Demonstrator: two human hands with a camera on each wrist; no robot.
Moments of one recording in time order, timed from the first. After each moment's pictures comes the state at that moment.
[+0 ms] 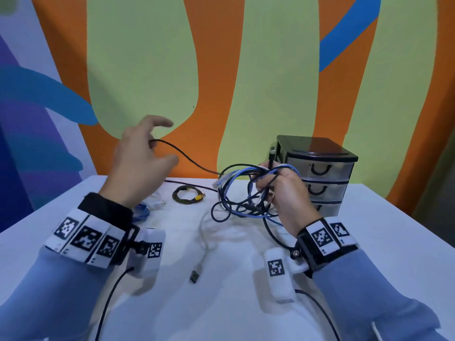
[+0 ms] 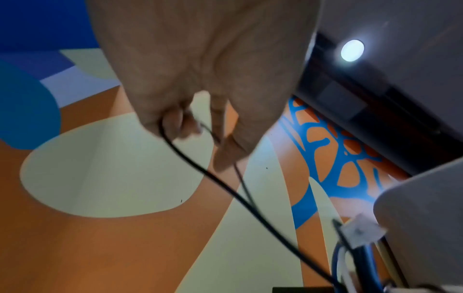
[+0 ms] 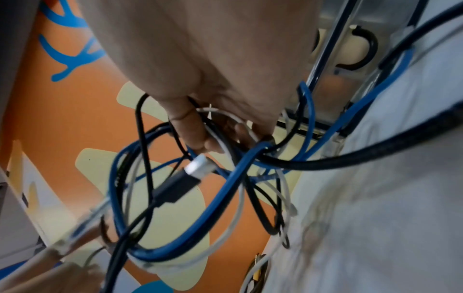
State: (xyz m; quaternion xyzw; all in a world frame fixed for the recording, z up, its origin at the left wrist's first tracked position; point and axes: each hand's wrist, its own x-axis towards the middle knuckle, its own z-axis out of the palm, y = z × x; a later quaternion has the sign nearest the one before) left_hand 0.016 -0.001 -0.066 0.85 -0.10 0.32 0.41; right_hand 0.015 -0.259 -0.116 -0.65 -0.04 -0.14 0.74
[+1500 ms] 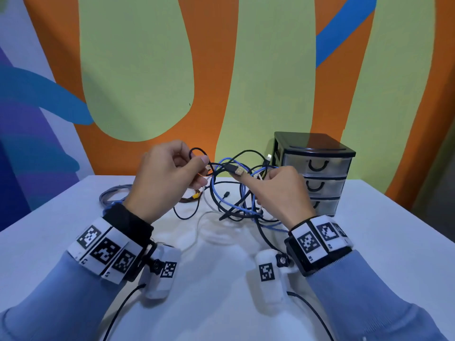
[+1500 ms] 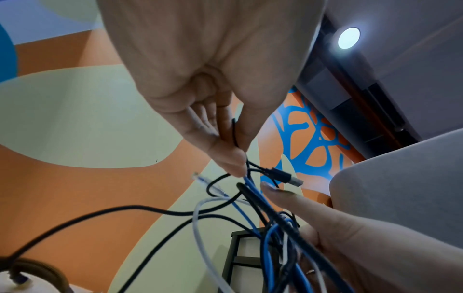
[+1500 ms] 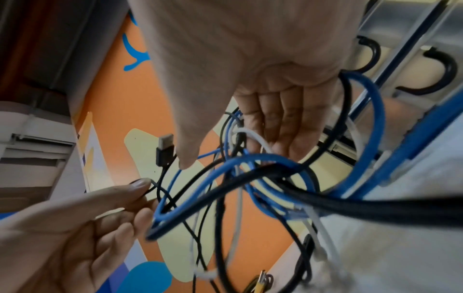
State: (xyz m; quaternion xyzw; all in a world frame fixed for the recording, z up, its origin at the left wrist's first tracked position) left_hand 0.021 -0.038 -0.093 0.76 -0.19 0.21 0.59; right_hand 0.008 -0.258 -0.117 -0.86 0.06 -0.25 0.43
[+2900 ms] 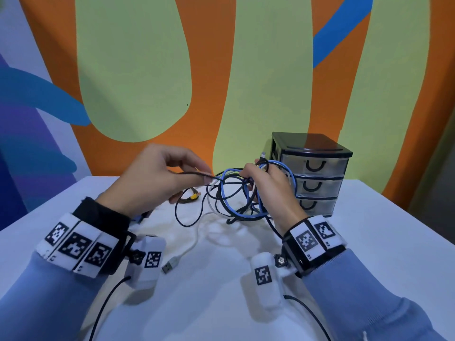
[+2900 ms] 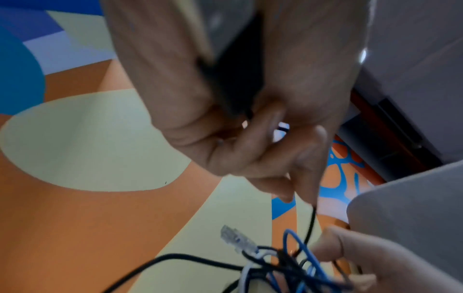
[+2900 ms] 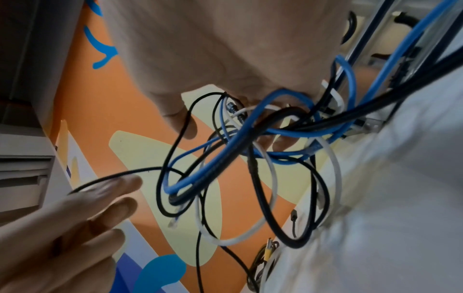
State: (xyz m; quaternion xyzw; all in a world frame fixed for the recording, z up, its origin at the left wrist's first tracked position) left_hand -0.005 -0.022 -0.070 0.81 -0.26 0.11 0.51; right_hand 0.004 -0.245 -0.113 -0.77 0.04 -0.14 0.63
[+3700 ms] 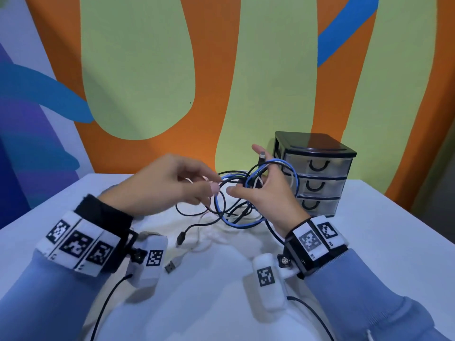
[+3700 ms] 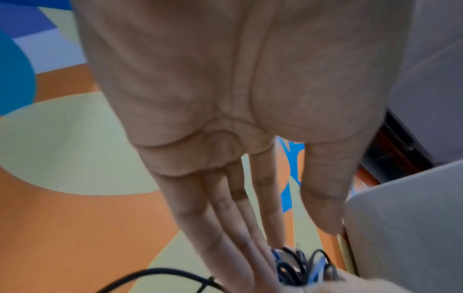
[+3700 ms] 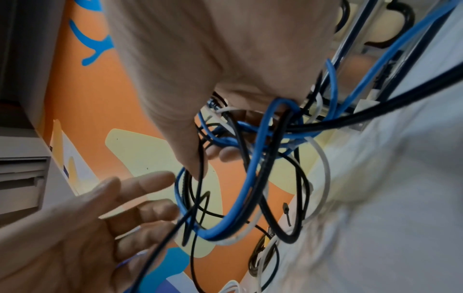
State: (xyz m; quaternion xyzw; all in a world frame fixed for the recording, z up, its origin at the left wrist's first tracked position) left_hand -0.001 -0.021 -0.073 0.85 -0.26 -0.01 0.47; right_hand 0.009 -0.246 -0.127 -0.72 -0.12 -0.14 0.67
